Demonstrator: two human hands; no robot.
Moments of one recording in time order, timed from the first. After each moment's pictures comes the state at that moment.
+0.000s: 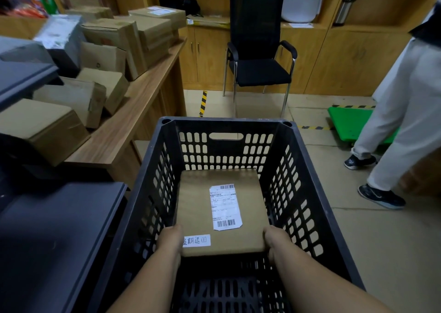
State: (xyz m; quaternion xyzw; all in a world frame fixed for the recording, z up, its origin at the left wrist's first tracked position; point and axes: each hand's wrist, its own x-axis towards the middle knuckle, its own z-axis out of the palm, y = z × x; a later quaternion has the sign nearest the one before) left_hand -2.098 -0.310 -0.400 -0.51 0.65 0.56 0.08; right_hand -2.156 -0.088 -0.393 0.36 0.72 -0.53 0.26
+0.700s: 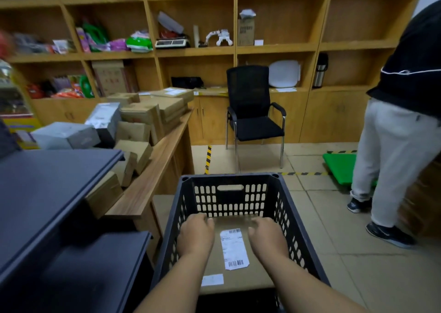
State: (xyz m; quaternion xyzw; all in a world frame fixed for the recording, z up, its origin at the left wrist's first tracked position) left_hand -2.080 -0.274 -0.204 -0.26 0.92 0.29 -0.09; right_hand -2.112 -0.121 -0.218 0.01 0.95 -0.30 0.03
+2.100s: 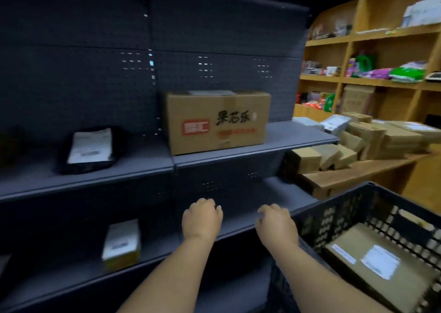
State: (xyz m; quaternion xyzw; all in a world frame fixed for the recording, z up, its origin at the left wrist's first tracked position) left_hand -1.601 -0.173 -0.130 -0.64 0.74 0.02 -0.22; right_hand -1.762 -0.128 -0.134 -0.59 0.78 -0.22 0.00
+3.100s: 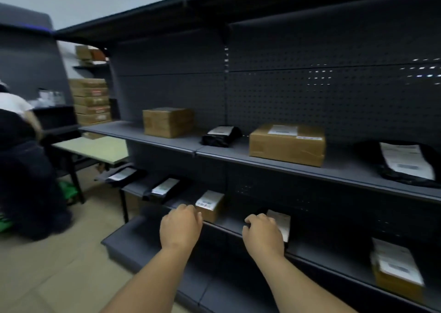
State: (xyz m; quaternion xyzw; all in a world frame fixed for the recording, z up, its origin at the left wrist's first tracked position) left_hand -0.966 0.112 -0.111 -0.90 0.37 -0.15 -0.17; right_hand -1.108 0.002 -0.132 -0.86 0.45 -0.21 0.14
